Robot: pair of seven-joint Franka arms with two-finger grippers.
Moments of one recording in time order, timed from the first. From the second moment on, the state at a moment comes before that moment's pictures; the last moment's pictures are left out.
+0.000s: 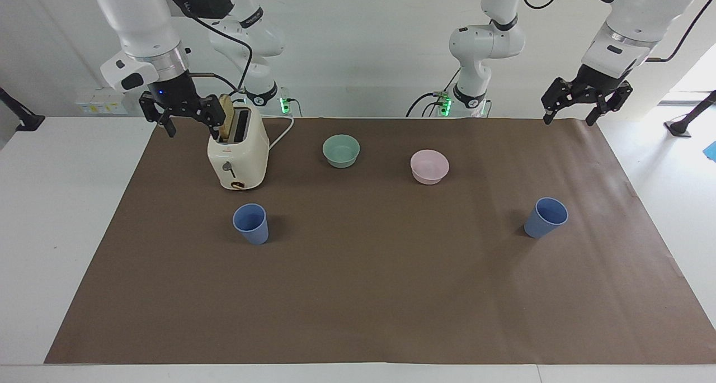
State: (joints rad) left arm -0.01 -0.07 -0.05 -1.59 -0.03 1.54 0.04; right arm -0.11 -0.04 0.14 -1.65 -0.03 1.64 0.09
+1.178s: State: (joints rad) left arm 0.06 -0.06 -0.04 -1.69 -0.03 1.68 0.04; right arm -0.11 -0.04 0.14 -1.65 -0.03 1.64 0.09
